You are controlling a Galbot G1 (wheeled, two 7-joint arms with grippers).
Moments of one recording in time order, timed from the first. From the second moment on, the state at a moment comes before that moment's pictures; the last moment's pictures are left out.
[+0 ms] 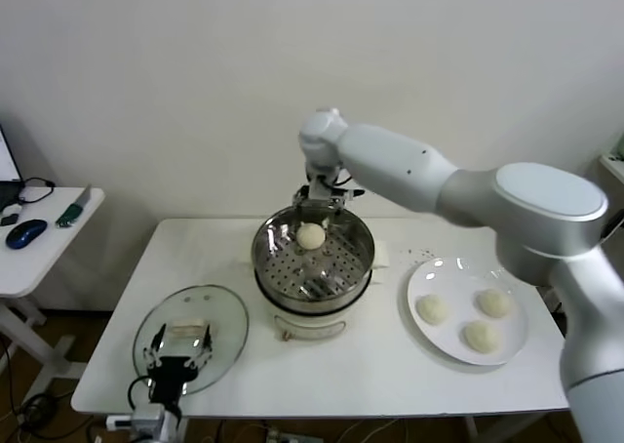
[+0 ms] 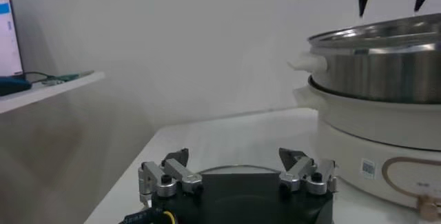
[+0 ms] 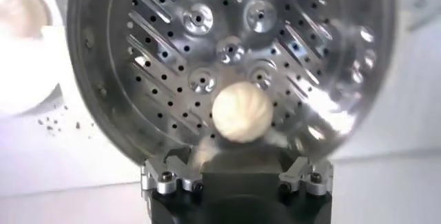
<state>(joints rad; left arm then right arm) 1.64 -1.39 -0.57 -1.94 -0.03 0.03 -0.12 0.56 1.41 -1.24 0.86 -0.28 0.57 -1.08</state>
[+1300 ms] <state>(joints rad) 1.64 -1.38 -0.59 -1.96 -0.04 0.03 -0.11 0.34 0.75 -1.34 1.13 0.25 -0.16 -1.03</state>
